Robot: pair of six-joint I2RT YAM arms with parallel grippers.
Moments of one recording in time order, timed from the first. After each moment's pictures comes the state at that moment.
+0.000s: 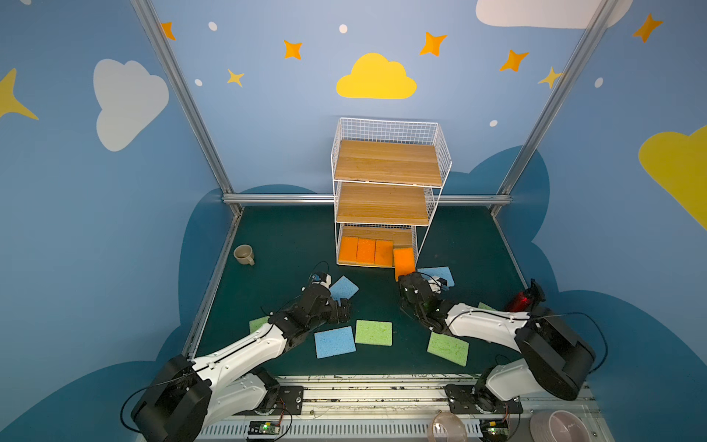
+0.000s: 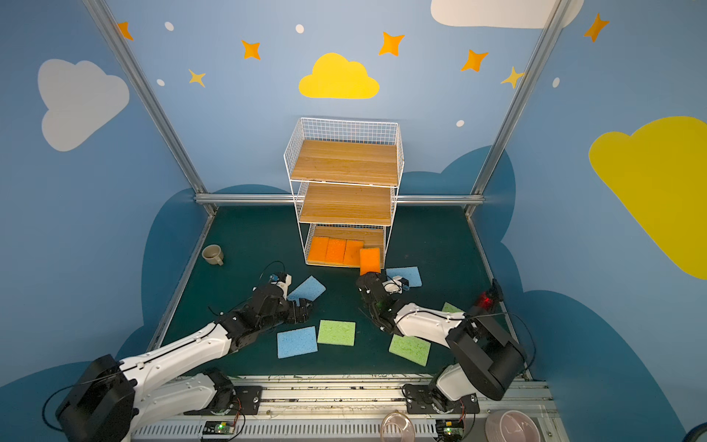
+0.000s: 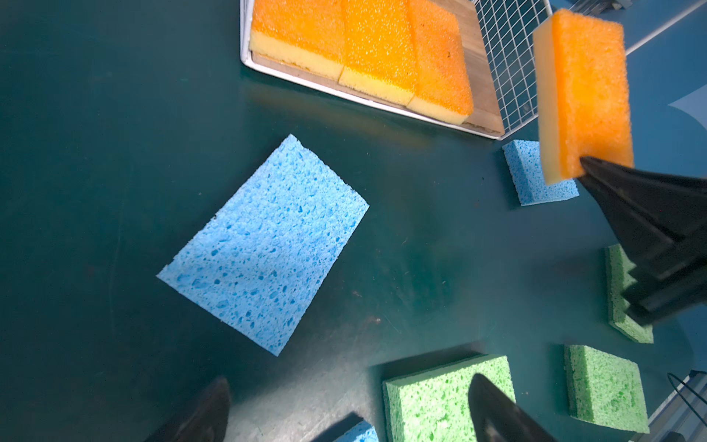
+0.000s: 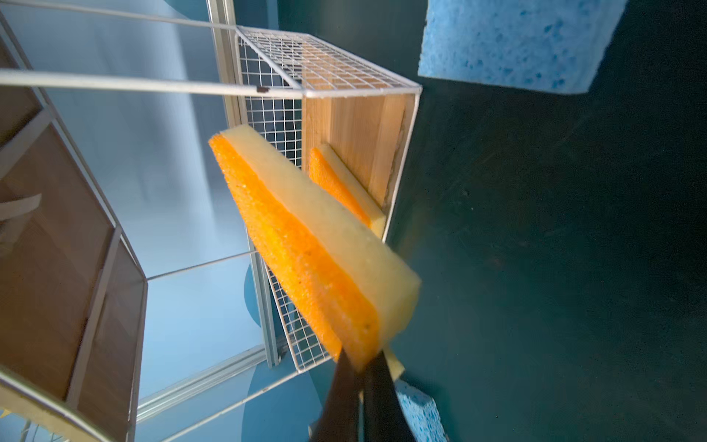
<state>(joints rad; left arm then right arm) -0.66 1.10 0.48 -0.12 -0.02 -0.65 0.81 1.51 0.64 0.29 0.53 1.87</state>
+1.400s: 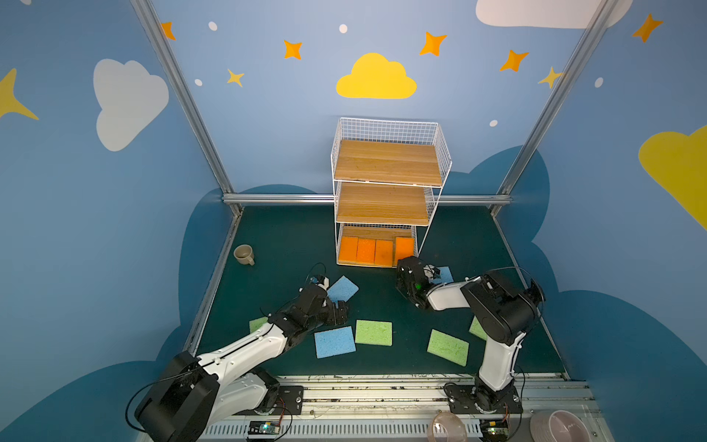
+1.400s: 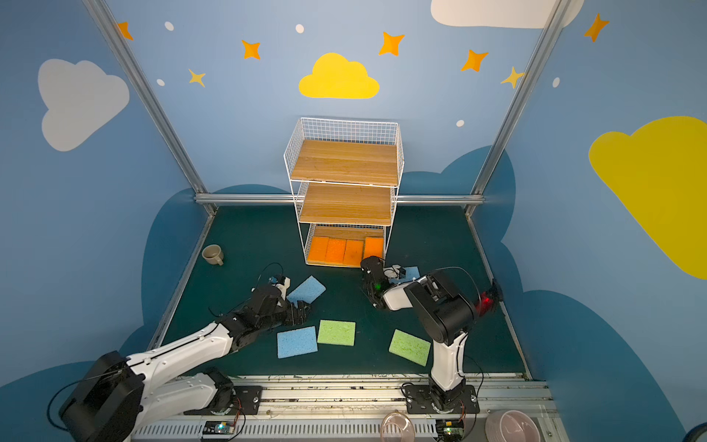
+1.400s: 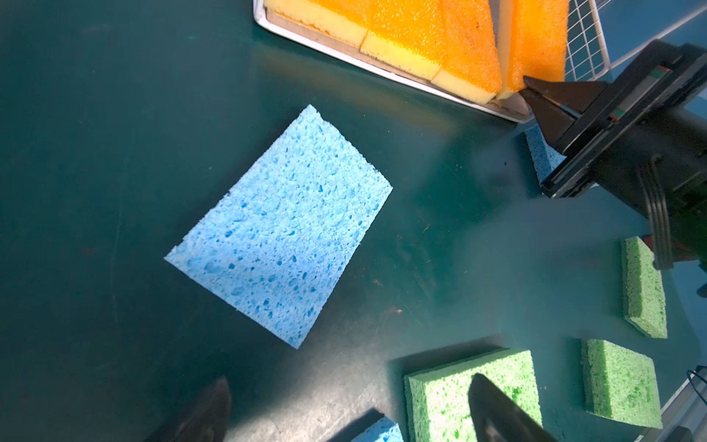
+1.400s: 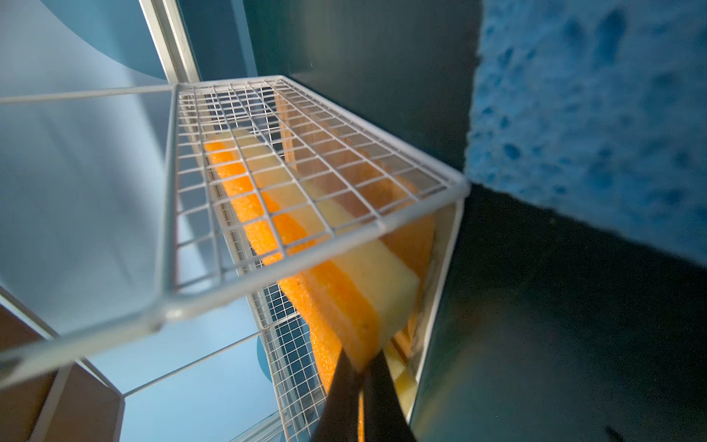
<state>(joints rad) -0.61 1.13 0.44 -0.08 0.04 -0.64 0.62 1.91 0.81 0.57 0.40 1.88</state>
